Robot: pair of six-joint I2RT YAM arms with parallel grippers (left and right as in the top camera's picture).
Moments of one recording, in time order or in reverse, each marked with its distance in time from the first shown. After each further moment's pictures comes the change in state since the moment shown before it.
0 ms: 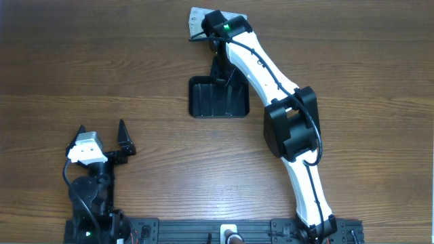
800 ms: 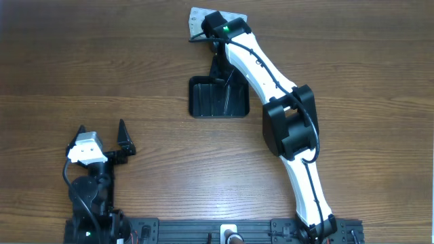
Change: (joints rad) left arm 0.000 0.000 0.000 0.000 0.000 0.000; right arm -0.002 0.024 -0.006 0.048 -0.002 0.012
